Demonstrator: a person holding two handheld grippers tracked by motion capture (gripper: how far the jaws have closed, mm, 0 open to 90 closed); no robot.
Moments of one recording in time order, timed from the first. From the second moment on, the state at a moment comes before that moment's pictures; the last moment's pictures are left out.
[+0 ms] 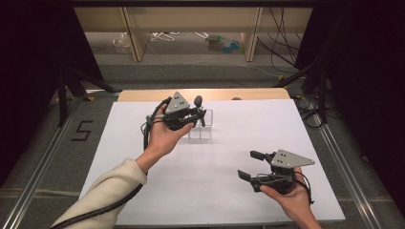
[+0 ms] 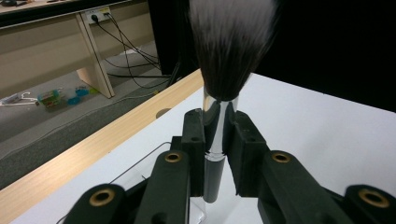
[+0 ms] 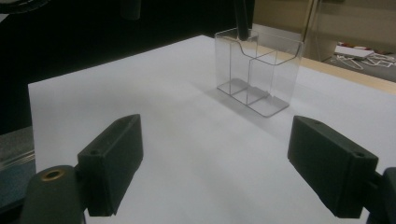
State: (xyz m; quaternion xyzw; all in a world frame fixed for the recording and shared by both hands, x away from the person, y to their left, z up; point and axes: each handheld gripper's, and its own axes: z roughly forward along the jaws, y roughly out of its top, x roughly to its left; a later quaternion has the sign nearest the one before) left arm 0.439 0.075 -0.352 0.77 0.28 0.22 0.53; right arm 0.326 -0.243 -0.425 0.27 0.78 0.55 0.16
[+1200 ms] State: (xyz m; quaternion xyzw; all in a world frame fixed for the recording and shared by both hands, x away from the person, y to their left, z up) left arm 0.452 0.071 -0.353 0.77 0.28 0.22 0.53; right arm 0.327 -0.242 -0.426 0.27 0.77 0.56 0.15
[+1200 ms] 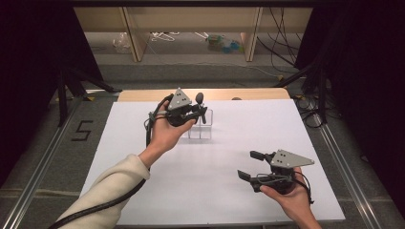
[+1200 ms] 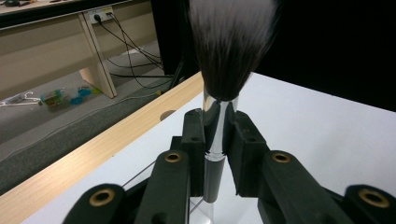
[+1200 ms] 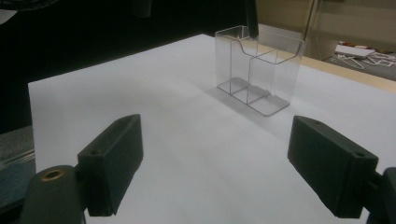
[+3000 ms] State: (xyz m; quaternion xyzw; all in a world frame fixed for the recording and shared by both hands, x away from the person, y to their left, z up) left arm 0.475 0.066 -0.363 0.76 0.29 0.23 0.53; right arm 0.327 -0.241 -0.427 0.27 0.78 0.55 0.15
